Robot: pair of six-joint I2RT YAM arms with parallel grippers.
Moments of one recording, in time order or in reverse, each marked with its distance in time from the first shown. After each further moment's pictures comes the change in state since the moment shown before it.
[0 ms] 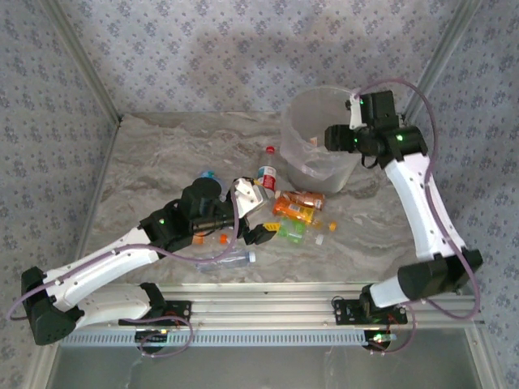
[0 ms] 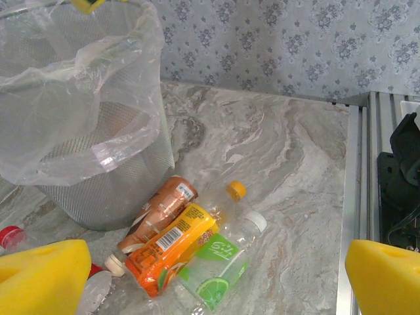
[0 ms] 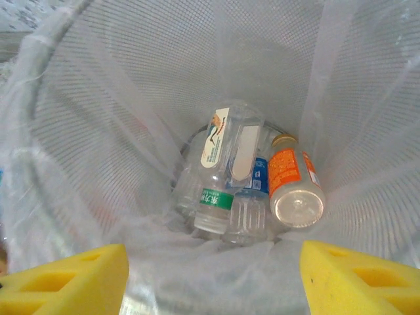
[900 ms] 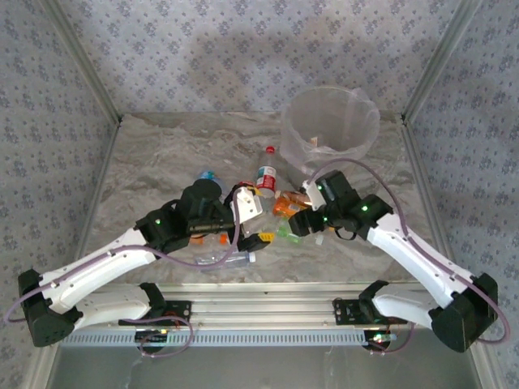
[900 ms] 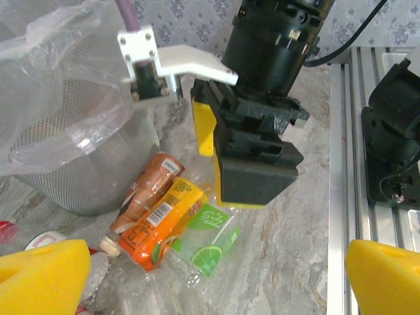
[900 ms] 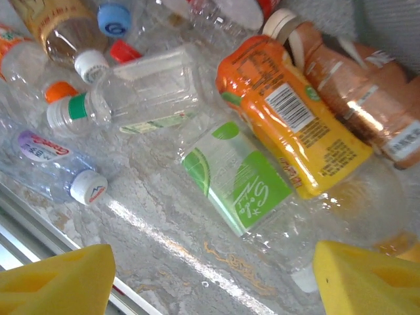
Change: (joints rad) left arm 0.000 -0.018 0.019 -0.142 0.045 0.115; right arm 0.395 -0.286 -0.717 0.188 -0.133 0.012
